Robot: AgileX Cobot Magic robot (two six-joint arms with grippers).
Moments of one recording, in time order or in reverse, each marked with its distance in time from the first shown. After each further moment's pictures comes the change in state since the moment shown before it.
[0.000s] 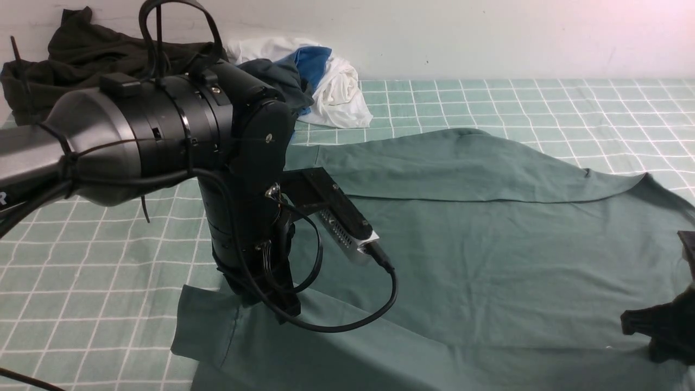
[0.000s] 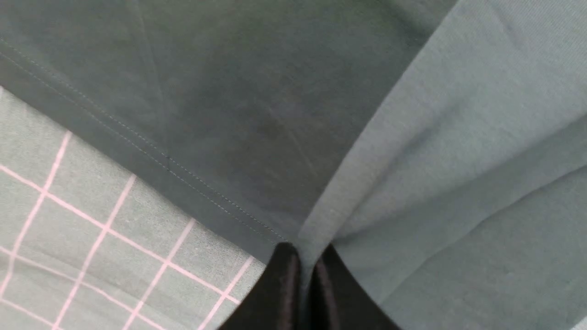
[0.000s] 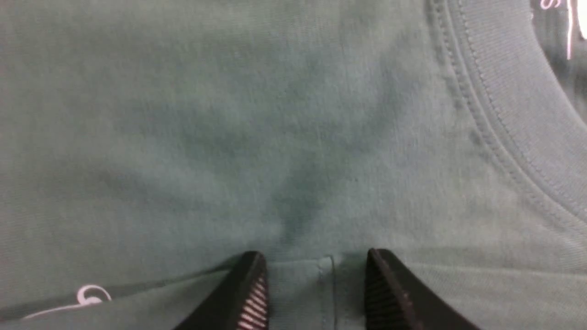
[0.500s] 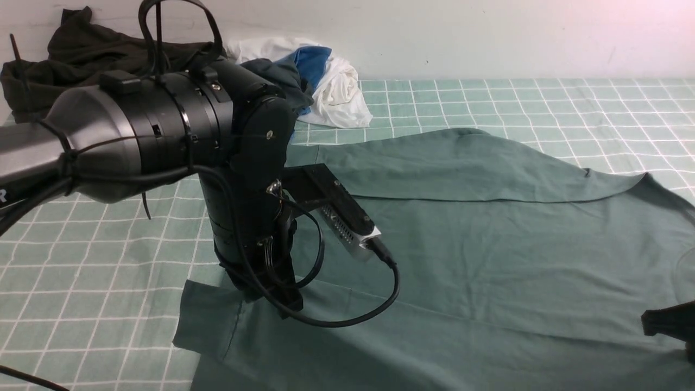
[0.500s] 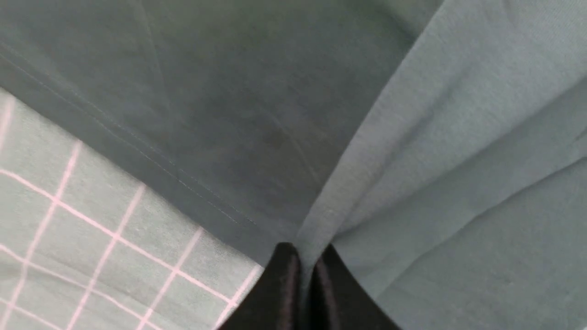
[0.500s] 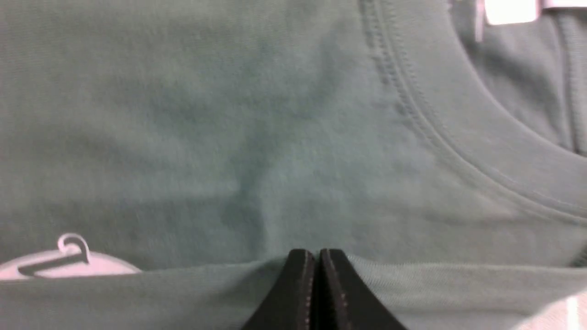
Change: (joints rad) right arm 0.000 -0.133 0.004 -0.048 0.107 0.006; left arm 0.000 0.001 -0.029 0.000 -0.004 0.000
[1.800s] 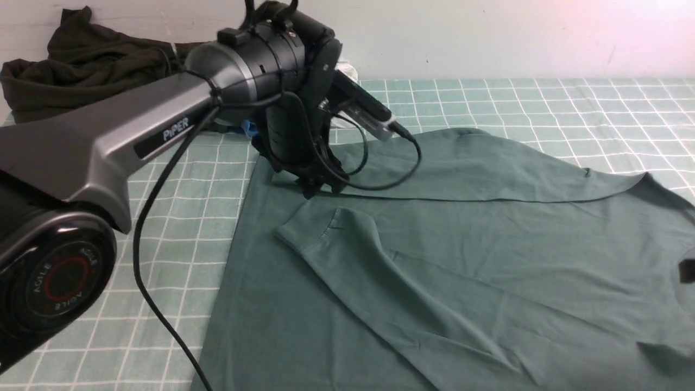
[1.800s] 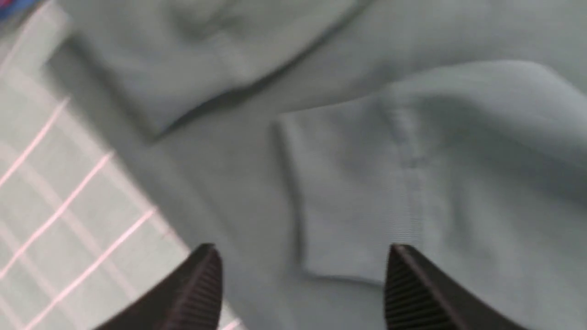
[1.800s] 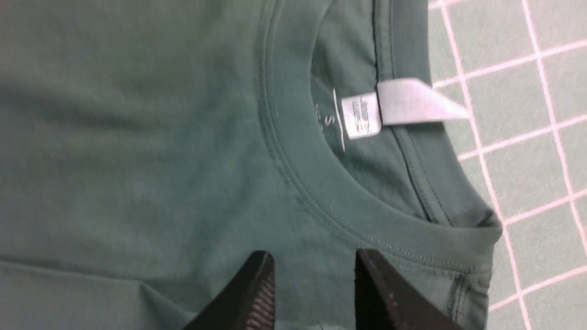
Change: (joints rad) right arm 0.000 -0.112 -0.120 -0.141 0.058 0.132; left arm 0.129 0.435 -0.608 0.120 -0.022 -0.216
